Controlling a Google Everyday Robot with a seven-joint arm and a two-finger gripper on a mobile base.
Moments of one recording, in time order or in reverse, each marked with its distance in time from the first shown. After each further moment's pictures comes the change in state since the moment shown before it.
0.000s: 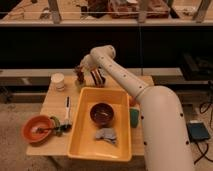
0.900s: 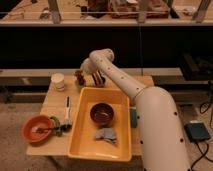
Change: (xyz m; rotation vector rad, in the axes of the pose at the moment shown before) arm 0.006 0.021 0.022 -0.050 0.011 0.033
